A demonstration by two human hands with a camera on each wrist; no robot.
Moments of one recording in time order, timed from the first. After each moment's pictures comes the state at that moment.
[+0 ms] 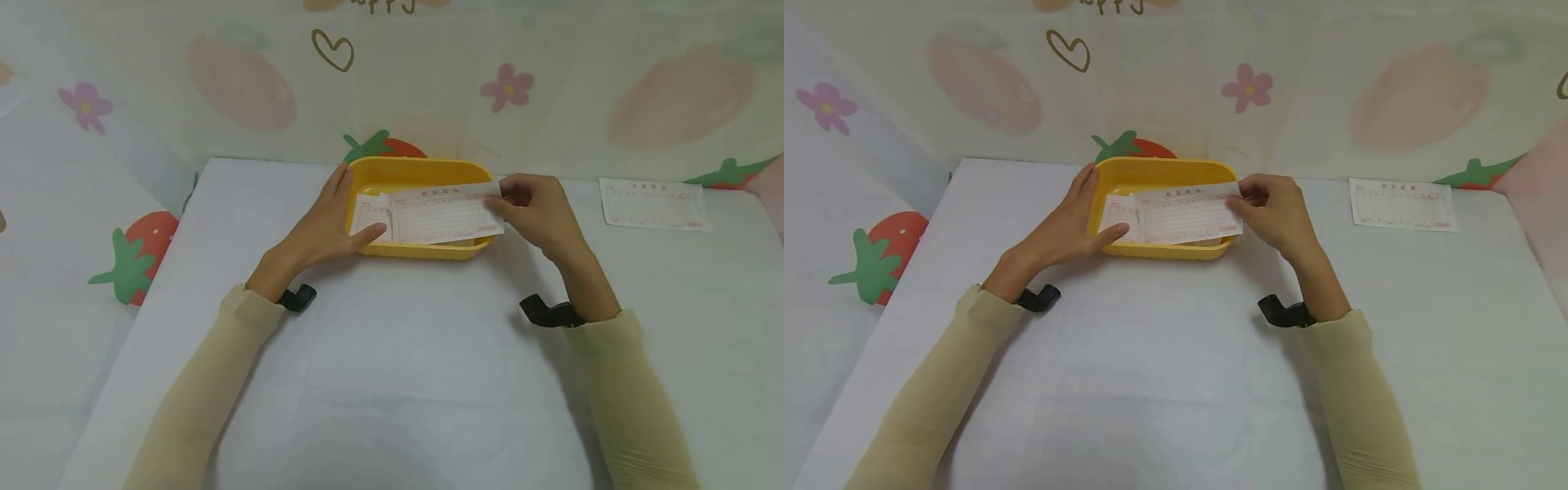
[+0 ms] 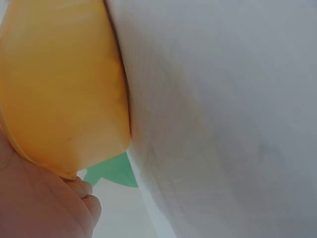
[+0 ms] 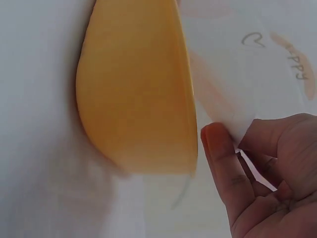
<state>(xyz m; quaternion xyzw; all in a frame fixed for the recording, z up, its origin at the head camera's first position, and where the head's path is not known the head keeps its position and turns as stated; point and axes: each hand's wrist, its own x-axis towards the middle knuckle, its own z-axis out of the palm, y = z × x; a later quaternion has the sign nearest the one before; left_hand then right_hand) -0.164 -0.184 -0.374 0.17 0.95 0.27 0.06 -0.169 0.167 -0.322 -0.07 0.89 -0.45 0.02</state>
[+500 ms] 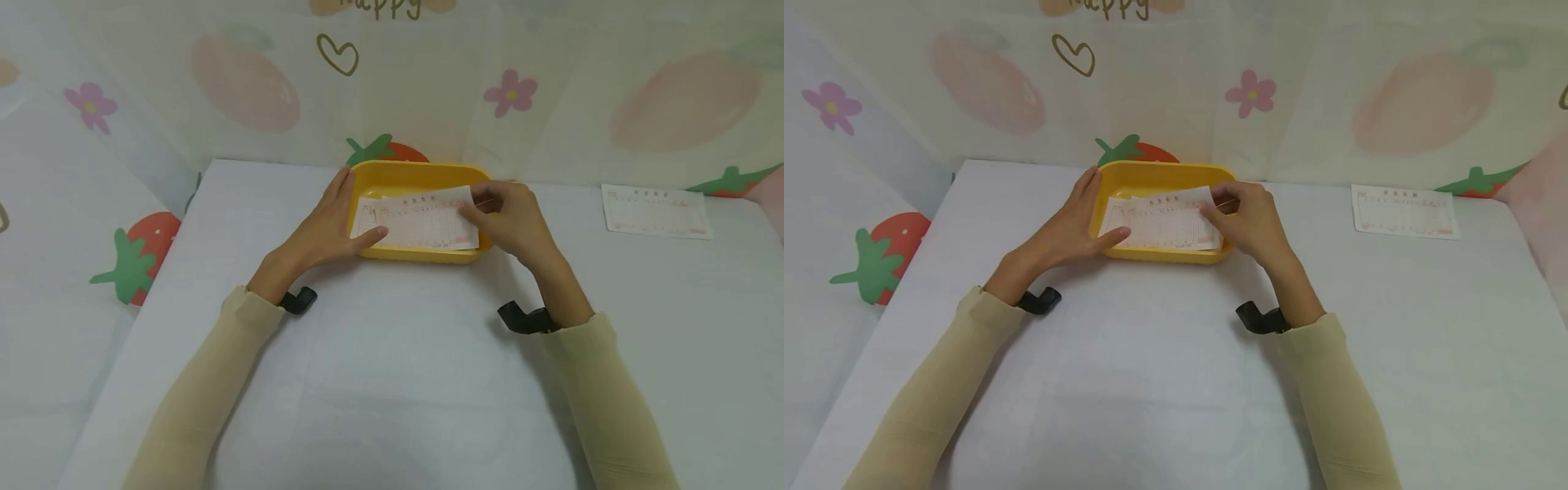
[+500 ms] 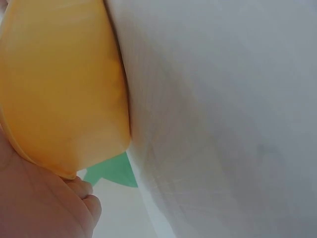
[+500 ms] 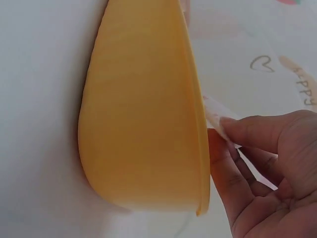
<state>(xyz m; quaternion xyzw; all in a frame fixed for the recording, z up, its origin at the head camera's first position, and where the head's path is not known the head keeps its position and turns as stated) -0.161 -0.186 -0.375 0.16 0.95 0.27 0.08 -0.165 0.134 -0.326 -0.10 0.89 -0.43 0.04</state>
